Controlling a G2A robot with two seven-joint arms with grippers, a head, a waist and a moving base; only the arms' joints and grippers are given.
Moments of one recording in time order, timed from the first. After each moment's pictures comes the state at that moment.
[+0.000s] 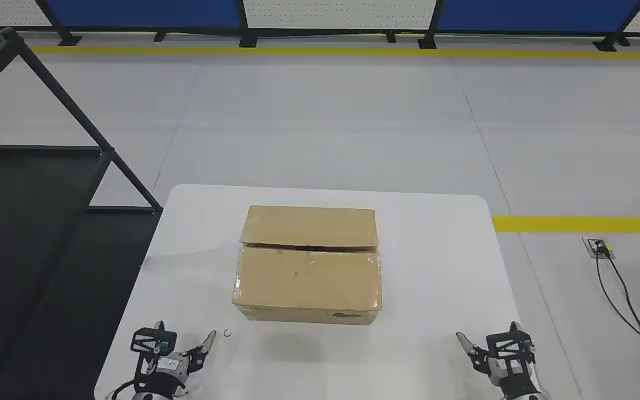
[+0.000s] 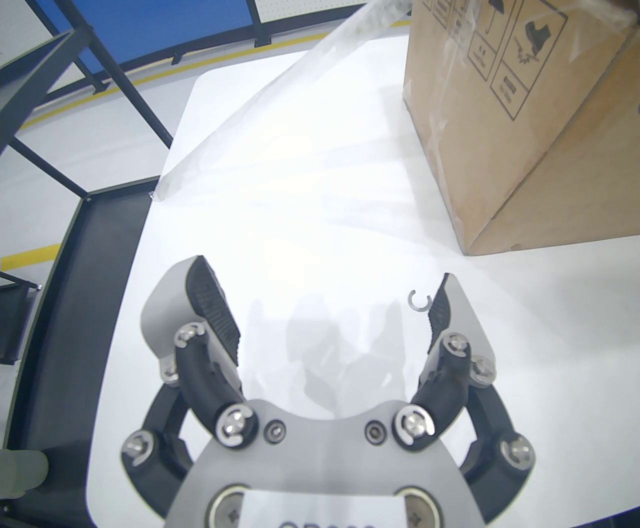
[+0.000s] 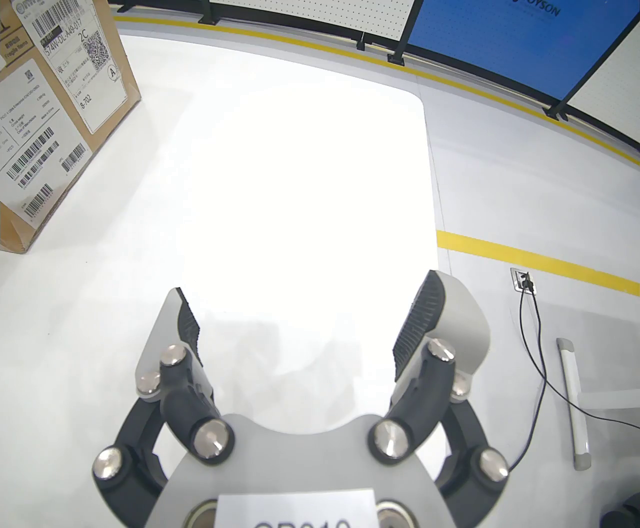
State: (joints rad) left arm 1.73 -1.15 -1.60 -1.80 1.33 0.00 0.00; right arm -1.73 -1.15 1.60 -1.80 -1.33 0.00 0.00
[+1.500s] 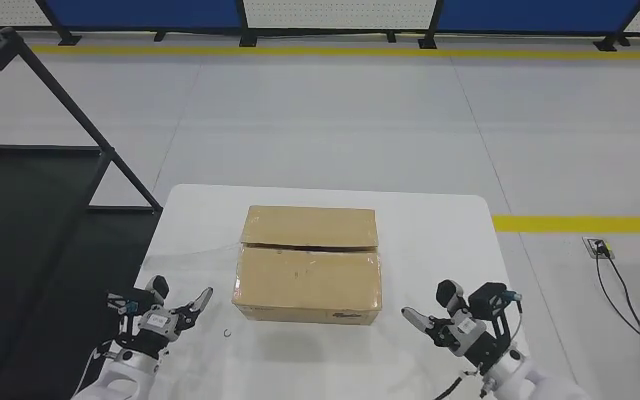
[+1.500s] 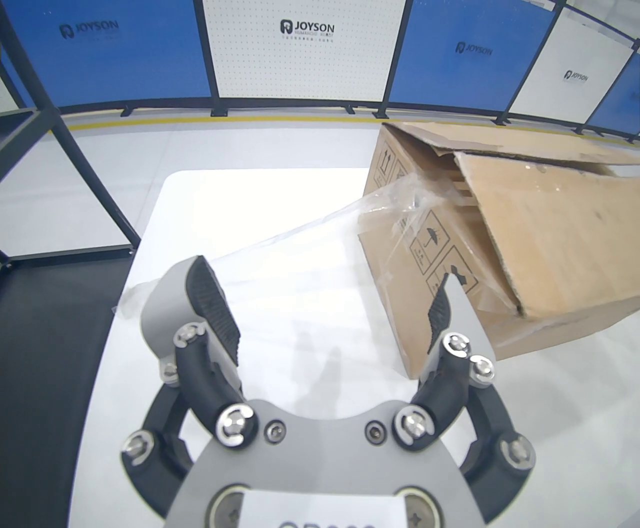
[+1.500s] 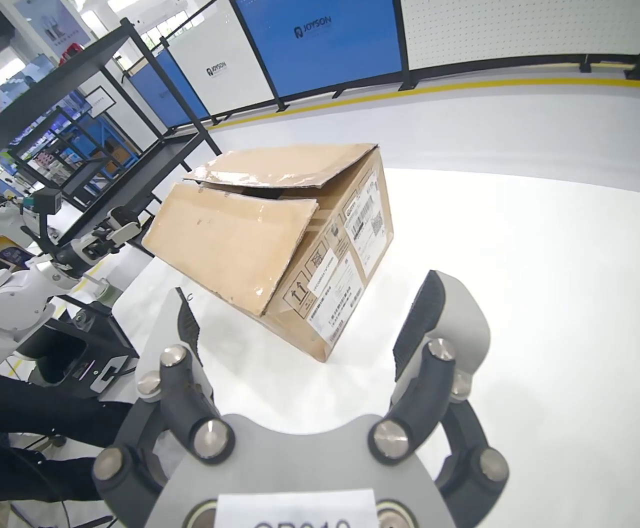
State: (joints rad) left arm 1.54 -1.14 -1.69 -1.78 1.09 -0.26 -0.01; right arm -1.55 -1.15 1.56 -2.04 -0.77 -0.35 0.37
